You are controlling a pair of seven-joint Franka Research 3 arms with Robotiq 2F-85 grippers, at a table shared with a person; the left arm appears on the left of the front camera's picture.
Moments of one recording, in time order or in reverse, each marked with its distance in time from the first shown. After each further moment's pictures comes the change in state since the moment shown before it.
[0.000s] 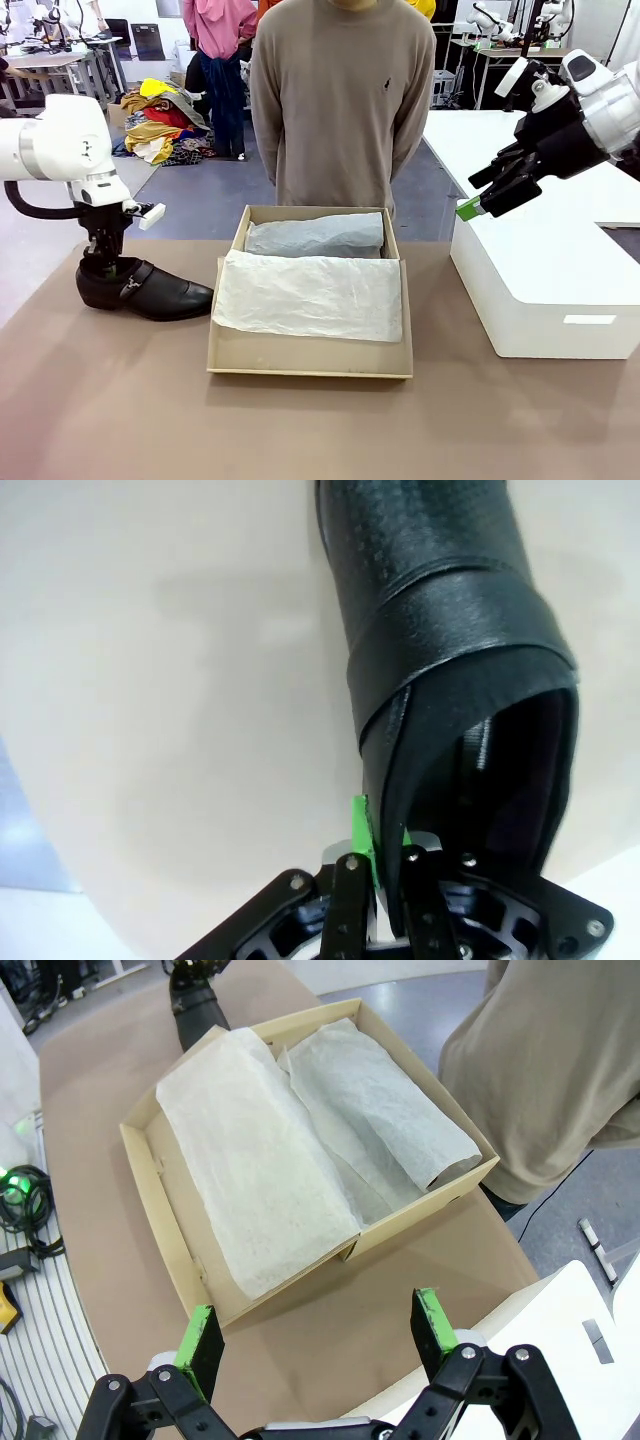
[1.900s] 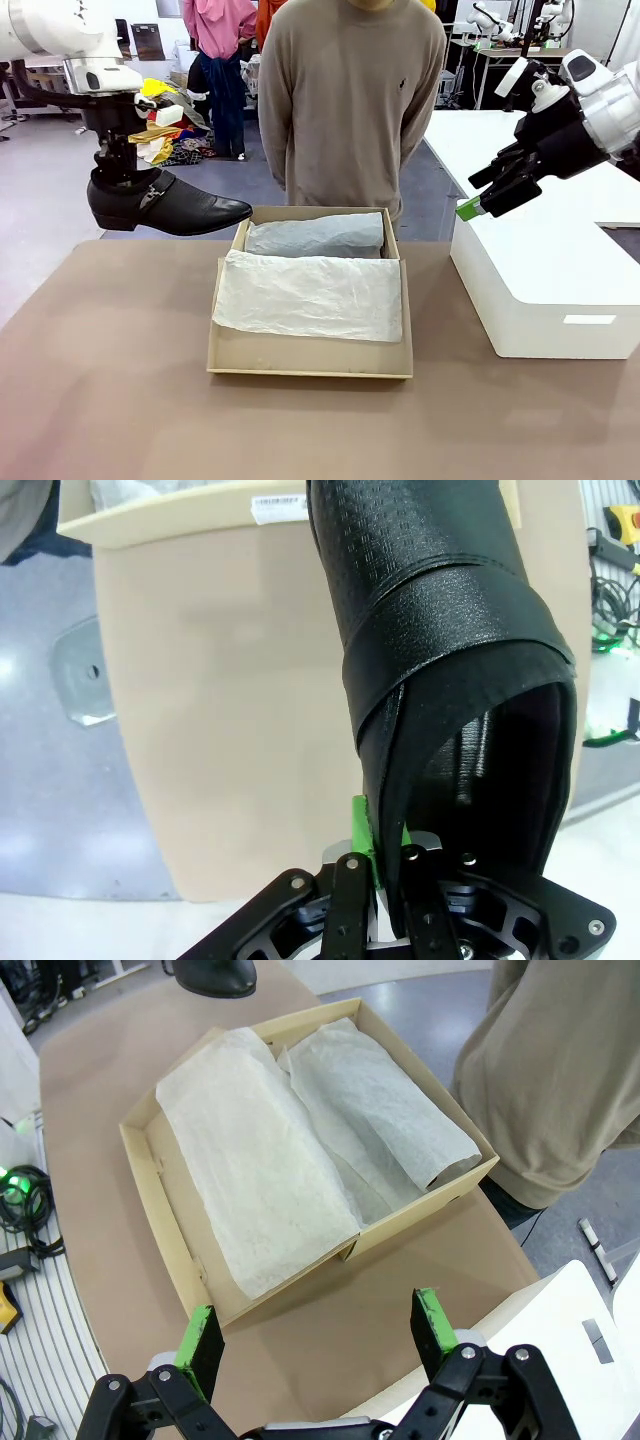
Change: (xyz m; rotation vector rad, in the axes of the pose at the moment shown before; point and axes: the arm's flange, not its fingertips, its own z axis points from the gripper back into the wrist) left arm 0.062 -0.024 0.179 -0.036 -0.081 0.026; right arm 0.000 0.000 0.000 0.000 0.000 0.000
